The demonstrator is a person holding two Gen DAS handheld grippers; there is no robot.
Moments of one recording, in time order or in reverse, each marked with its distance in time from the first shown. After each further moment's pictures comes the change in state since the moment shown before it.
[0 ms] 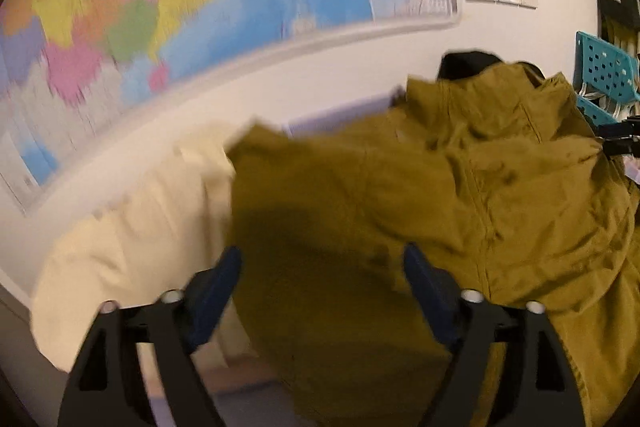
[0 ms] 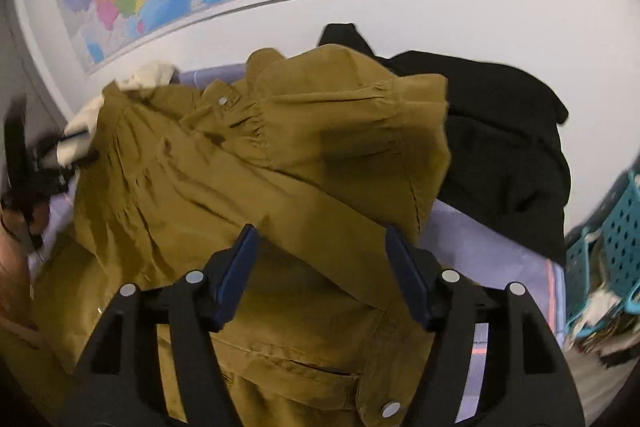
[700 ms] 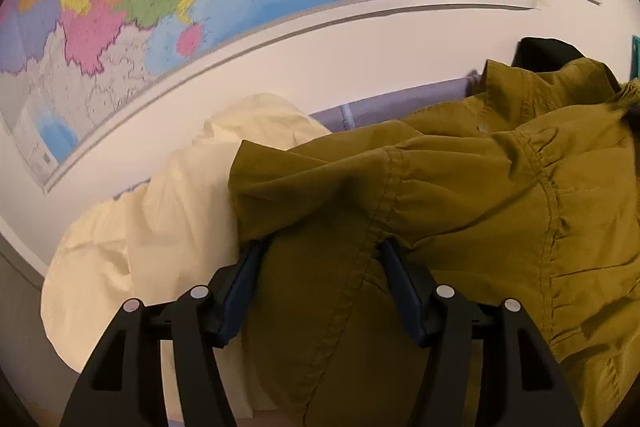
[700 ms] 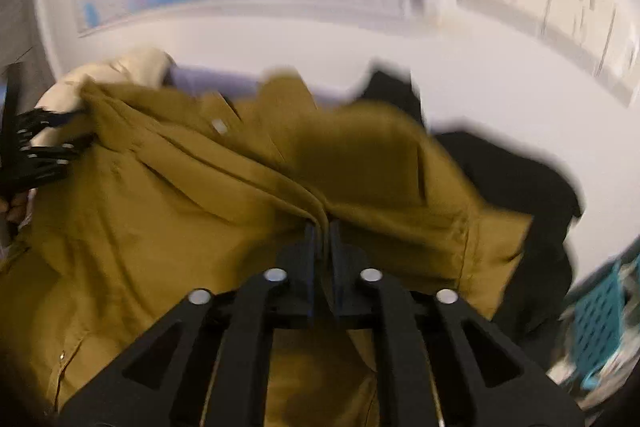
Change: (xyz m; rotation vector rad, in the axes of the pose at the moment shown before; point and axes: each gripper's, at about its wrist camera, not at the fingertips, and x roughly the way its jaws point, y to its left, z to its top) left arm 0.053 0.024 0.007 -0.106 0.124 0.175; right arm 0.066 0.033 0.063 -0.131 0.014 -0.090
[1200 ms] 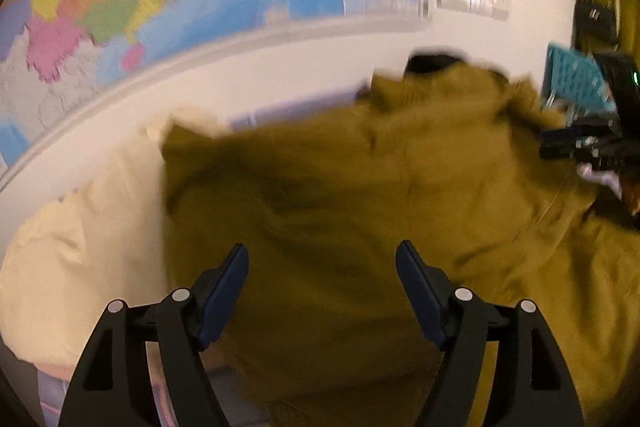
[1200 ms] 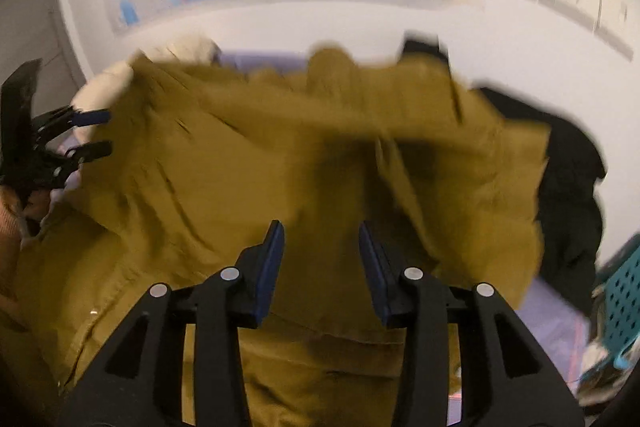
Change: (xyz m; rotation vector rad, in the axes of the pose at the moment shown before) left arm -0.046 -0.021 -0.038 0.046 -0.031 -0.282; right arm -0.025 0.015 -0.047 0.016 -0.003 0.132
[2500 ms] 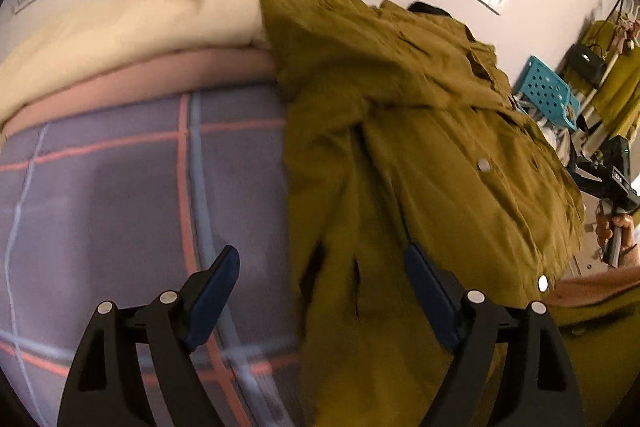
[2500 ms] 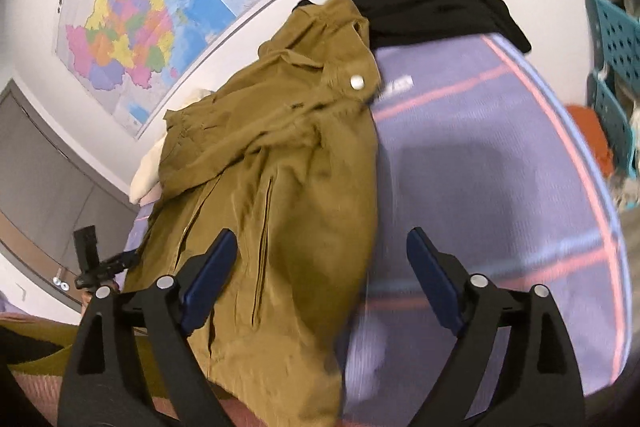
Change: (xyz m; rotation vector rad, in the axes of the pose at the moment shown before) left arm -0.110 0.034 -0.176 -0.285 0.162 -0.253; right arm -0.151 -0.040 -0.206 0.523 -0.120 0.214
